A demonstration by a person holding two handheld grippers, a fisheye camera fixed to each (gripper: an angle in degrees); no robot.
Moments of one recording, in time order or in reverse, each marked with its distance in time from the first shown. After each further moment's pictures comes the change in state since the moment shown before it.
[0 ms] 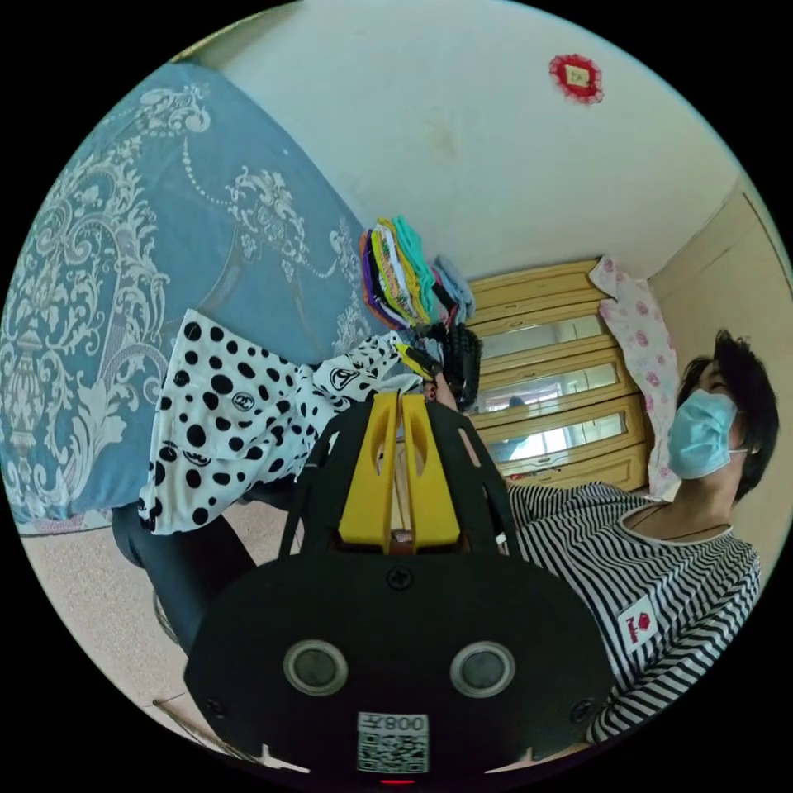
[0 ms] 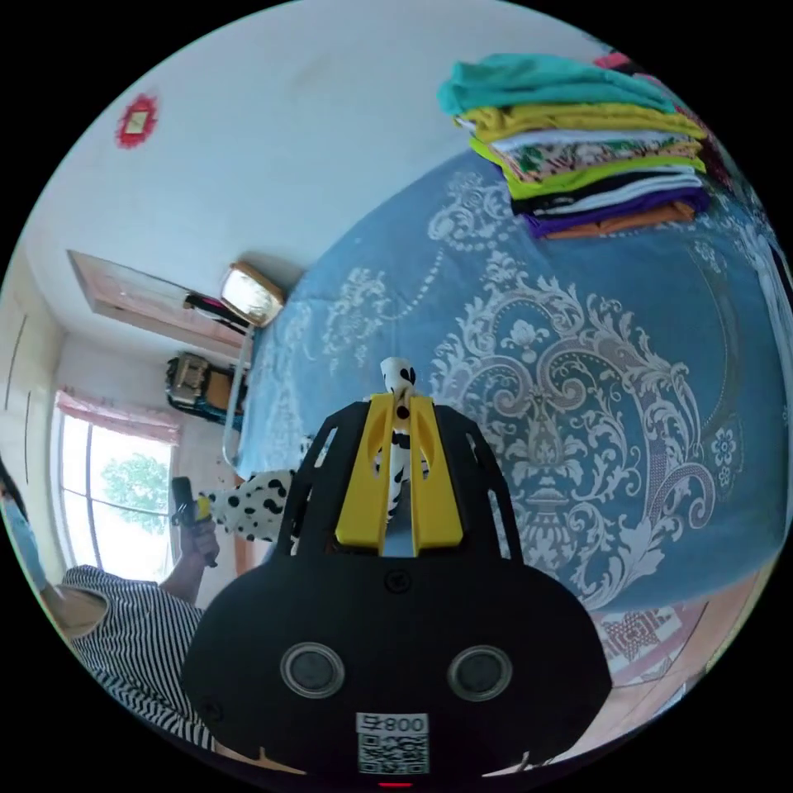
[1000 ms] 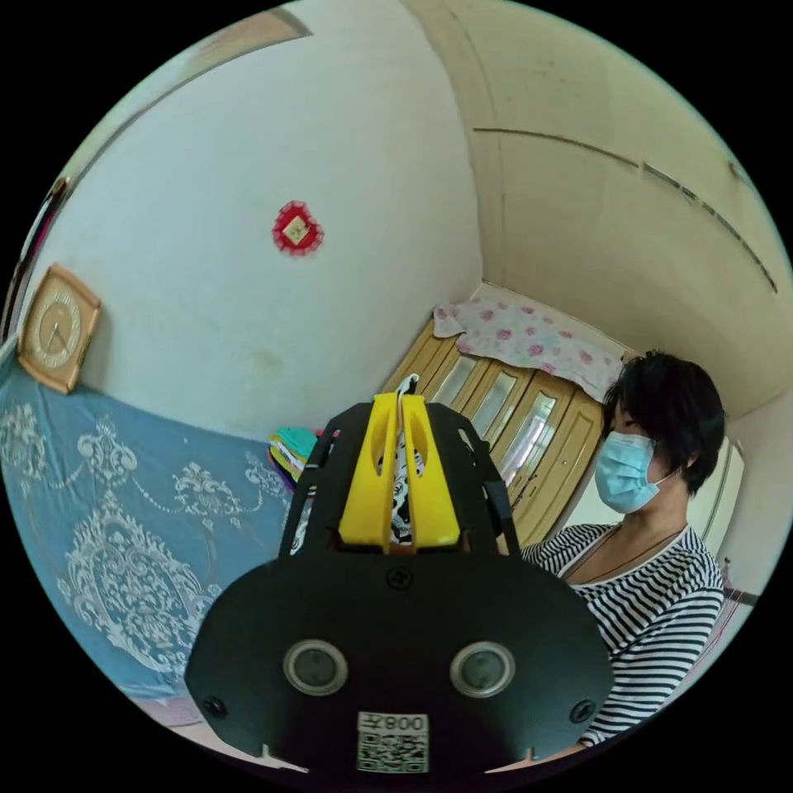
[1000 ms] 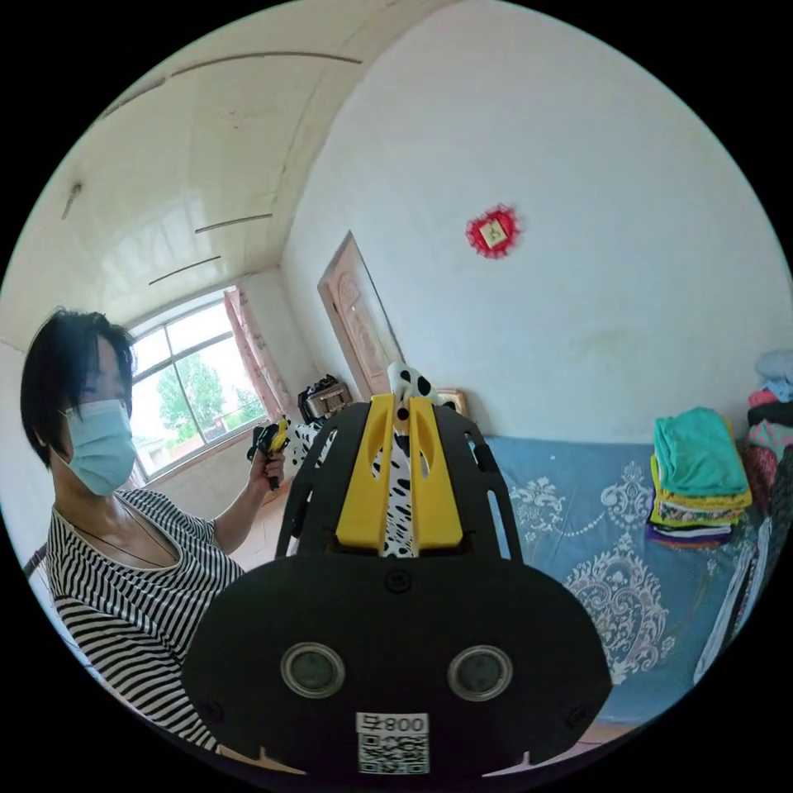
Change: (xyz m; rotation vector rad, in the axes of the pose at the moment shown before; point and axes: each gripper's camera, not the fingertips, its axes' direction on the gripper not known) left arm 0.494 -0.168 -0.402 0.478 0.103 0.699; right arm -0.135 0.200 -0.560 0.511 -0.302 -0.715
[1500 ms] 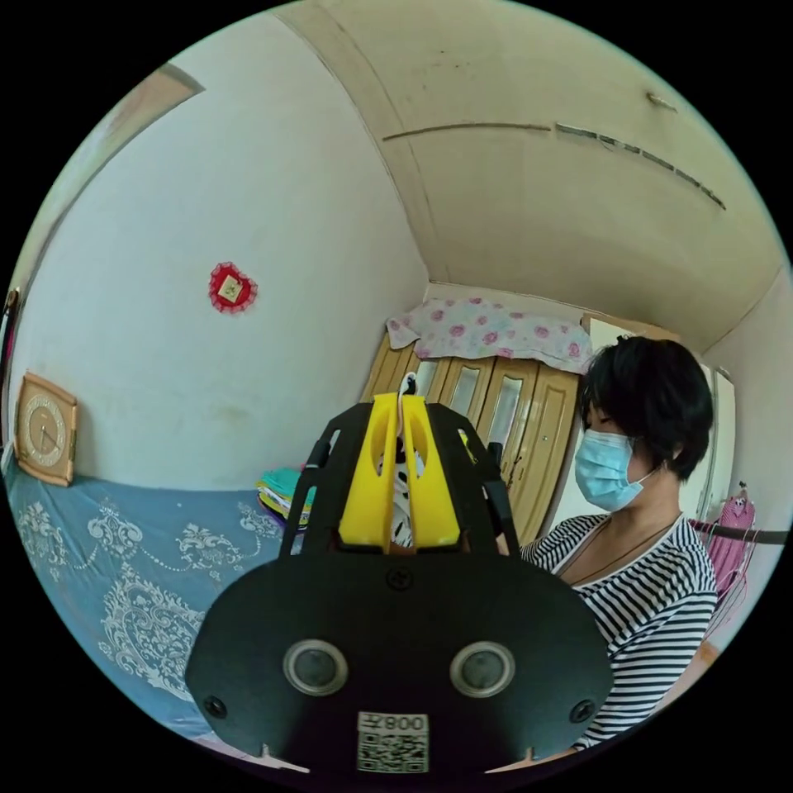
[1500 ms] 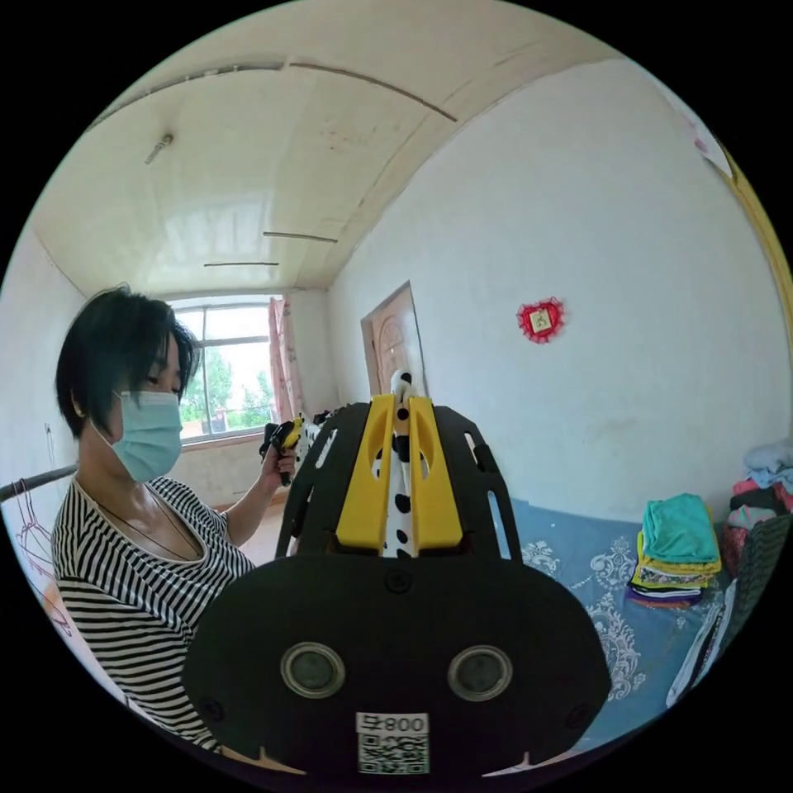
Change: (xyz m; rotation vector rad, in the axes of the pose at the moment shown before) left arm 0.170 -0.113 -0.048 0.053 0.056 0.232; right arm -0.156 0.001 -0.226 0.172 -0.019 -0.225
